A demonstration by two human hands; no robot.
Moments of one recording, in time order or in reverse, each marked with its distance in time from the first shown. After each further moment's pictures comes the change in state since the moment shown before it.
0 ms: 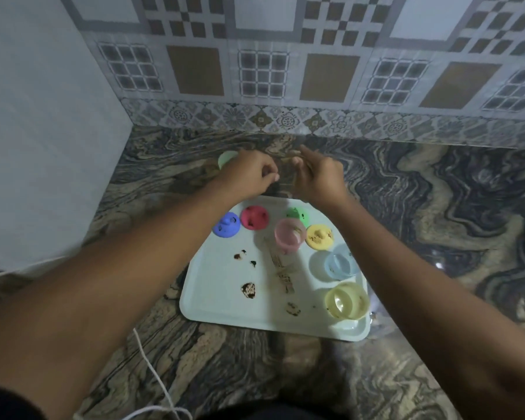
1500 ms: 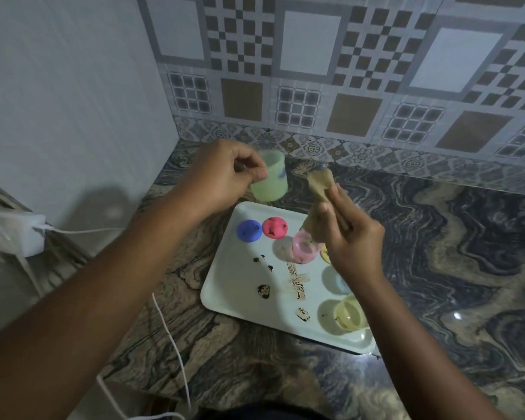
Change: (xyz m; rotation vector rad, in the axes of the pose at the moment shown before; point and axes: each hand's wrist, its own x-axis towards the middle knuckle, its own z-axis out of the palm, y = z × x) left_hand -0.138 0.055 -0.122 -0.321 0.293 -0.110; right_hand -0.109 -0.081 -0.053 0.377 0.175 -0.031
